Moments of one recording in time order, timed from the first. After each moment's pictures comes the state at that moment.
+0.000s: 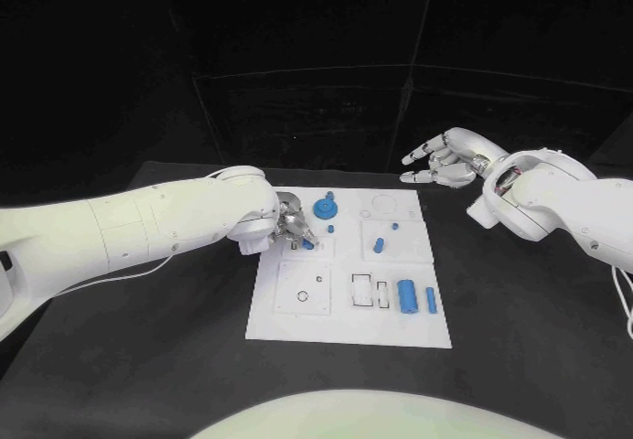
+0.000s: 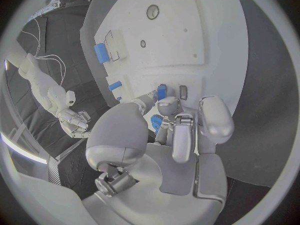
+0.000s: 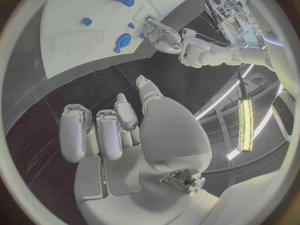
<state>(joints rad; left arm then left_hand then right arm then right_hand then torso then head) 1.29 -0.60 -0.17 1.29 -0.90 0.11 -0.58 1.11 0.02 0.48 0.02 0.08 0.82 0.06 0.67 0.58 1.27 -0.01 1.10 0.95 1.47 -0.08 1.57 1.31 0.11 1.45 0.03 1.22 1.08 1.26 -0.81 -0.01 1.36 -1.02 -0.25 0.05 1.31 -0.02 0.00 0.06 0.32 0.85 0.18 0.09 0.07 1.33 0.09 1.23 1.23 1.47 0.02 1.47 1.31 0.05 1.42 0.12 1.46 1.31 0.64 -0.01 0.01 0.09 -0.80</state>
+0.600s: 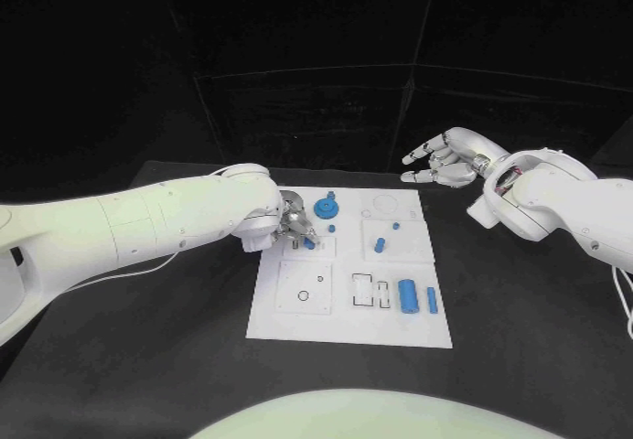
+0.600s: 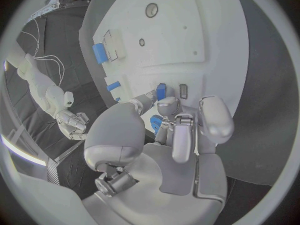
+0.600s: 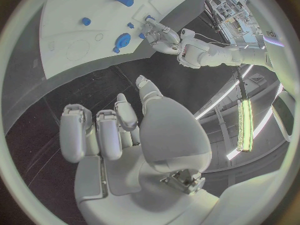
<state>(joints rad) 1.29 -0.57 -0.17 1.25 -0.91 0.14 -0.58 1.05 -0.01 0.56 -0.02 0.07 0.84 0.06 0.69 0.58 1.27 -0.02 1.10 0.94 1.47 -0.08 1.57 1.31 0.11 1.45 0.03 1.22 1.08 1.26 -0.80 -0.01 1.36 -1.02 -0.25 0.05 1.31 -0.02 -0.01 0.06 0.32 0.85 0.18 0.09 0.07 1.33 0.09 1.23 1.23 1.47 0.02 1.47 1.31 0.05 1.42 0.12 1.46 1.31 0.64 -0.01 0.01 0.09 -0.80</state>
